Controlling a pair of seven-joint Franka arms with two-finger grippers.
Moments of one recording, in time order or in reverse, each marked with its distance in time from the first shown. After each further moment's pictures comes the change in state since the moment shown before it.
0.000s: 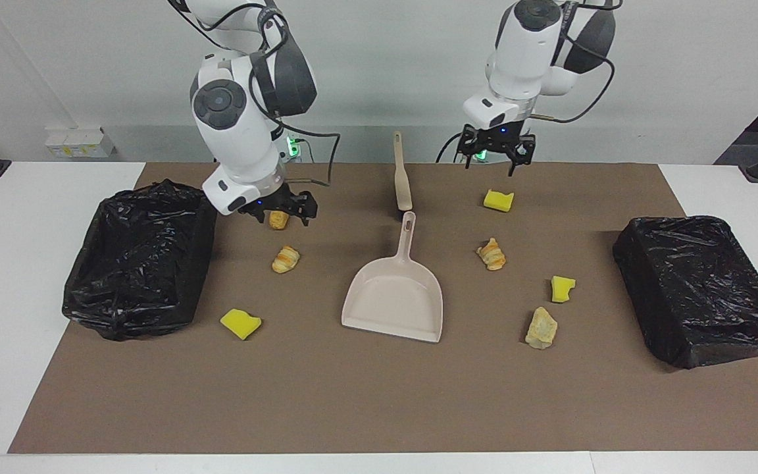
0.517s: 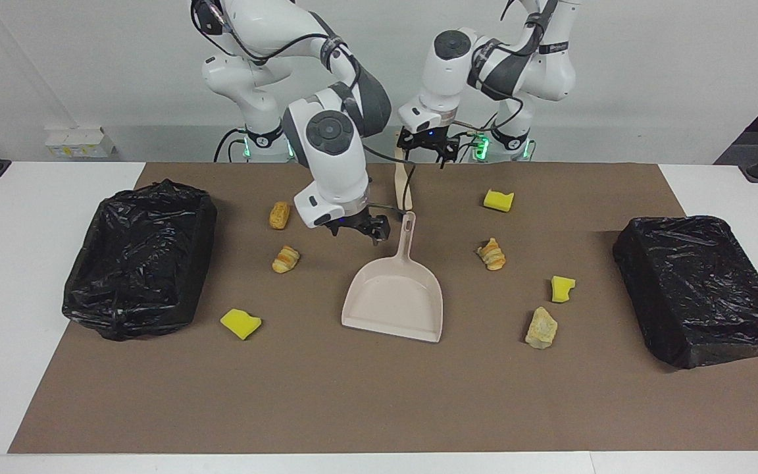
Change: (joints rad) left arm -0.370 0.019 0.000 -0.299 -0.050 0.368 -0.330; right arm 0.199 0.119 0.001 0.062 0.003 0.114 0.357
